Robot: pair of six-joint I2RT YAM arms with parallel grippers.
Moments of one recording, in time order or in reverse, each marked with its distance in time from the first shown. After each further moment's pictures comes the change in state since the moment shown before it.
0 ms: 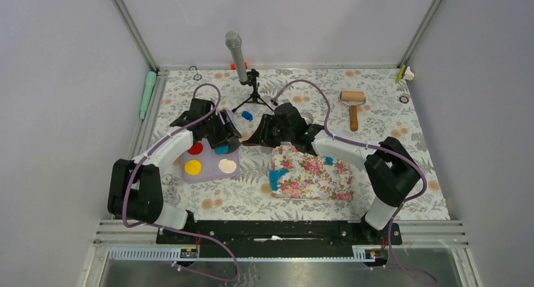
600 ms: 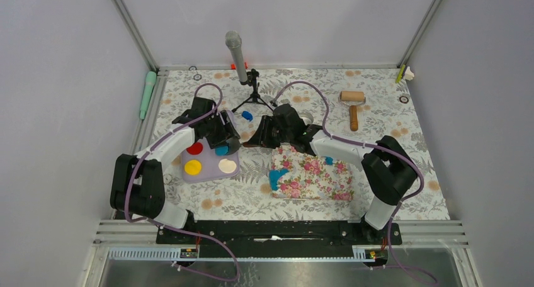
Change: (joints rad) left arm -0.002 0.045 0.033 -0.031 -0.037 0.024; right arm 0.002 0.015 0.000 -0.008 0.018 0.000
